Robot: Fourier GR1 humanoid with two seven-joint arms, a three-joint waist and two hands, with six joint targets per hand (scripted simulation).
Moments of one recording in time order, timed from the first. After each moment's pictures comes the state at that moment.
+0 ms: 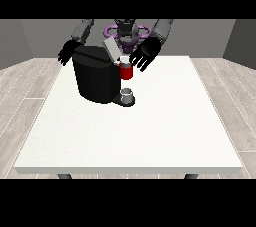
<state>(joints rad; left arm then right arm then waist) -1.17 0.45 0.09 -0.62 -0.71 -0.15 -0.18 -0.31 -0.05 -0.07 -1.36 -0.04 -0.16 -0.10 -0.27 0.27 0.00</state>
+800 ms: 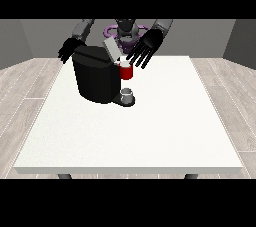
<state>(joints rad) -1.16 0.43 0.06 -0.62 -0.76 -0.22 -0.15 -0.31 -0.04 -0.08 -1.33 -0.04 -0.18 -0.07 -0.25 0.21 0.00</state>
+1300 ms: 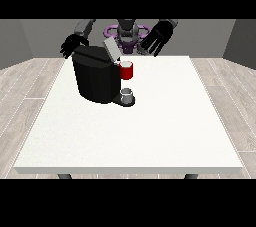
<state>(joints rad) -1.04 0.35 0.12 -0.65 -0.68 -0.21 -0.16 -0.21 -0.03 -0.10 -1.31 -0.06 -0.18 -0.11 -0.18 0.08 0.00</state>
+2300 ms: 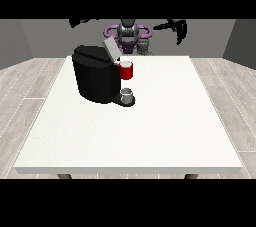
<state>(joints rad) -0.64 0.12 0.37 -0.70 -0.28 -0.26 -0.25 -0.15 -0.16 -0.07 -1.46 -0.10 -0.02 0.02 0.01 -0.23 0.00</state>
